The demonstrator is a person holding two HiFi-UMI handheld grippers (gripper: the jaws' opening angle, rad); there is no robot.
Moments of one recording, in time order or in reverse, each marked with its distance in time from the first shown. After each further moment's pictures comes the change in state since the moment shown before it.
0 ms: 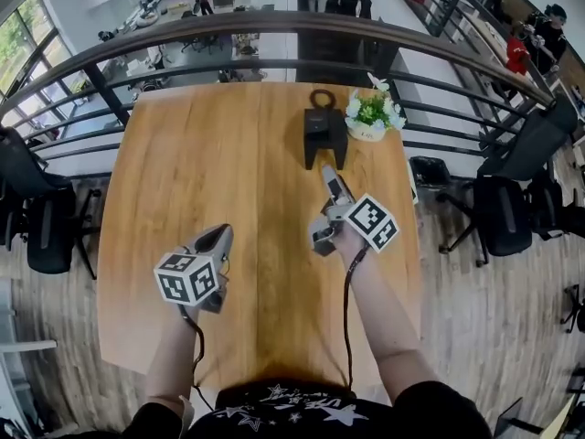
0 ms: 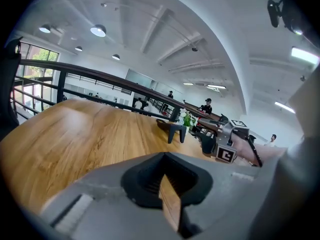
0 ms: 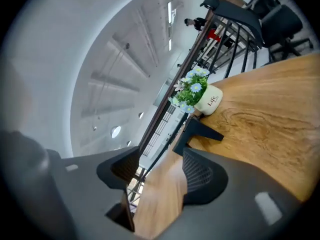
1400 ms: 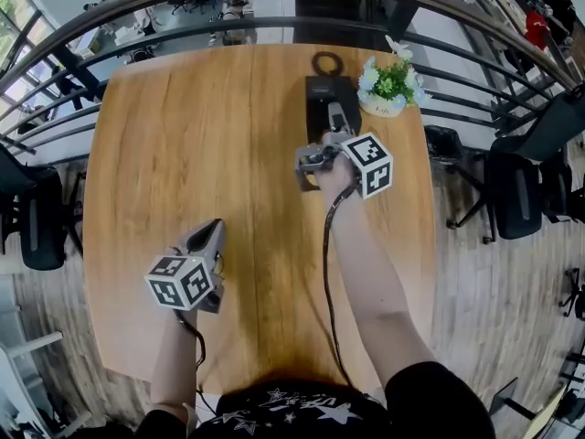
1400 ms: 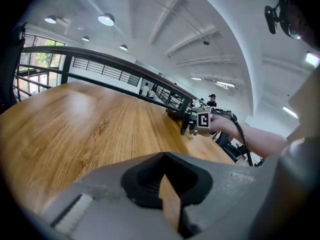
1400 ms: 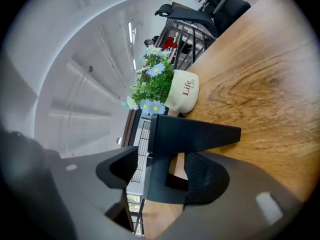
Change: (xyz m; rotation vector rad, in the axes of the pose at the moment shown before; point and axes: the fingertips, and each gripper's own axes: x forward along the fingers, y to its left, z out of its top) left arm 0.055 0.046 -0.030 -0.085 0.077 0.038; right arm 0.122 -0.088 0.026 0.341 -0.213 -0.244
